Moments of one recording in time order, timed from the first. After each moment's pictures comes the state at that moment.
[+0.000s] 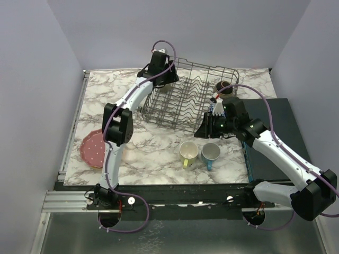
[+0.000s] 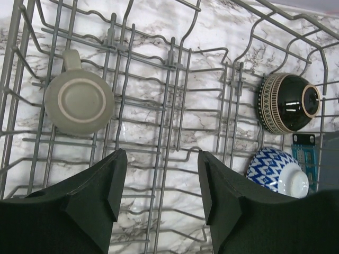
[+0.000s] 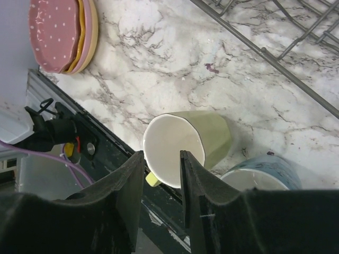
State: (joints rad) left arm -0.39 2.32 2.17 -0.42 0.07 -0.52; right arm 0.53 1.17 0.99 -0.53 -0.40 0.48
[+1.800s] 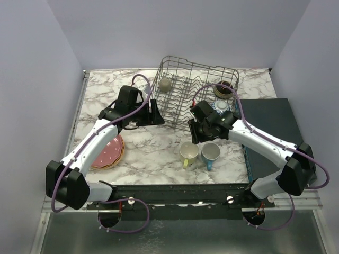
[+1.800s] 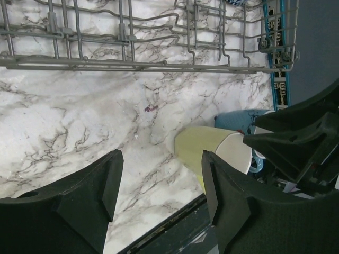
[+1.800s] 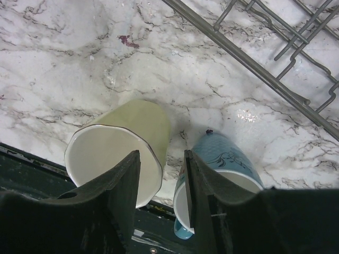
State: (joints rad) left arm -0.40 1.32 1.13 -0.55 0.37 -0.45; right arm 0.79 1.45 1.21 -0.81 0.11 0.42
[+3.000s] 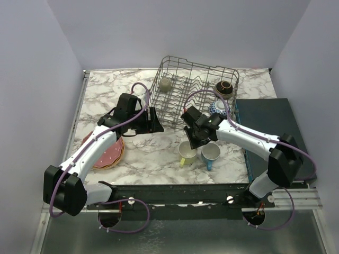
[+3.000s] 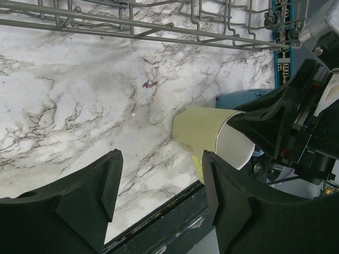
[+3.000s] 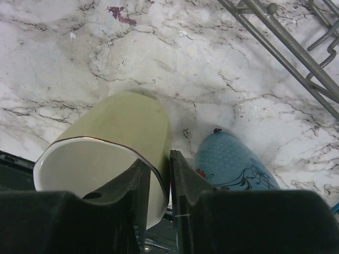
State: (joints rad) left arm -0.40 1.24 1.00 -0.54 0.42 -0.49; right arm 0.84 1.57 1.20 -0.81 0.11 0.42
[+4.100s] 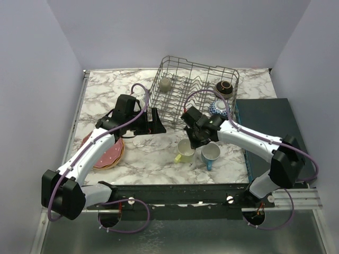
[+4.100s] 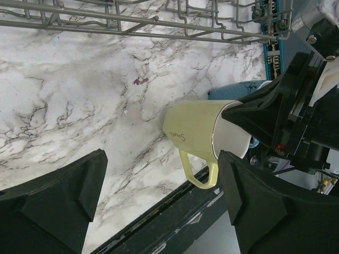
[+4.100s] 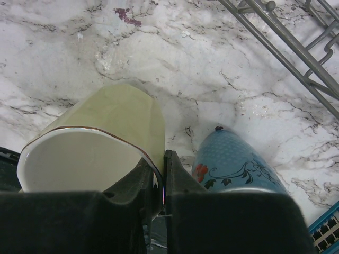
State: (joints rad) left arm -0.40 1.21 0.98 -0.54 0.45 -0.47; right arm 0.86 1.56 1.21 -0.82 0.11 0.43
